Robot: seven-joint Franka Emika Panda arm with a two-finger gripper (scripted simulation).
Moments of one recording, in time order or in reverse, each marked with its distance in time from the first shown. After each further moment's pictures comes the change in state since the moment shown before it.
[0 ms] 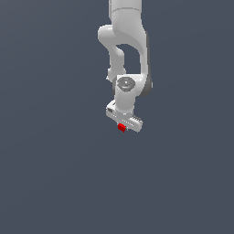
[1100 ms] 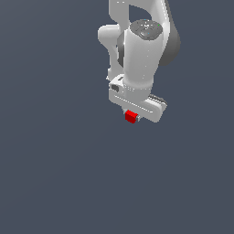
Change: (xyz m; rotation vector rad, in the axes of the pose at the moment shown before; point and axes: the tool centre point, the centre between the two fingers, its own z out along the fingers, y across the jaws) arm 0.049 -0.064 -0.190 0.000 0.002 0.001
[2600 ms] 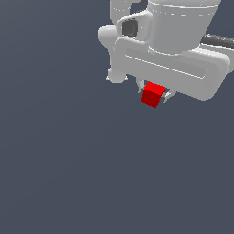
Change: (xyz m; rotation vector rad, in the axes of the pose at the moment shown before) arm 0.050 -0.065 -0.173 0.001 -0.002 -0.001
